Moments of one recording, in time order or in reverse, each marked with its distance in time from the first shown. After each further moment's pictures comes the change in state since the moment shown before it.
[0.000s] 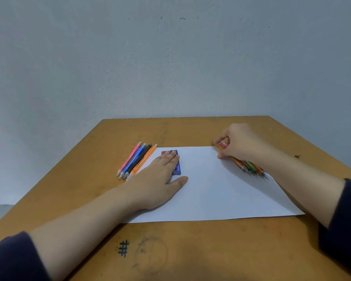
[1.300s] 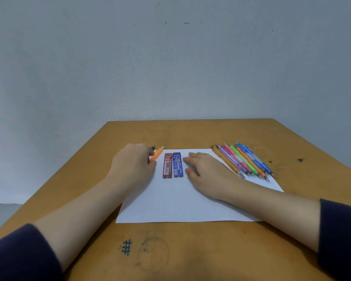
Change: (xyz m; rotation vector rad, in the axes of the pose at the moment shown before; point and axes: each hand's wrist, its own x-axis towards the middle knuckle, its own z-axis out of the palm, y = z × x) left_hand 0.011 -0.034 -0.017 0.092 0.500 -0.273; right_hand -0.038 -0.047 0.058 0.089 -0.067 -0.319
